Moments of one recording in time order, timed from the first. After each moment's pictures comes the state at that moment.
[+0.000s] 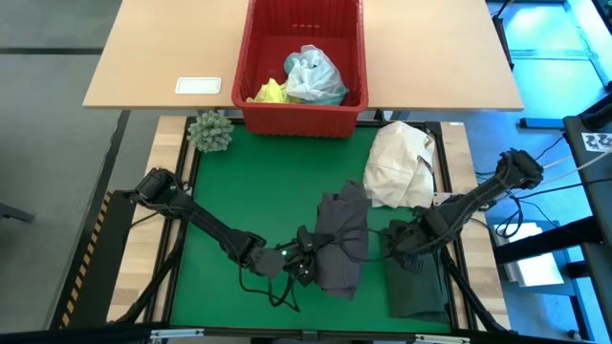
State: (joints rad) left arm -0.50 1.87 1.19 0.52 -0.92 1.24; right arm 0.60 1.36 1.06 -1.31 -0.09 0.89
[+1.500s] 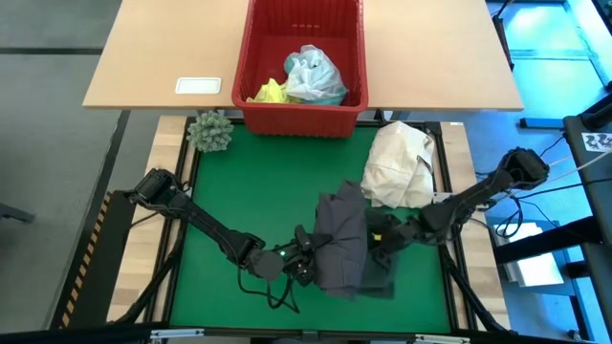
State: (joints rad) left arm -0.51 1.87 1.19 0.50 -0.94 1.16; right arm 0.48 1.28 0.54 -0.24 0.10 0.95
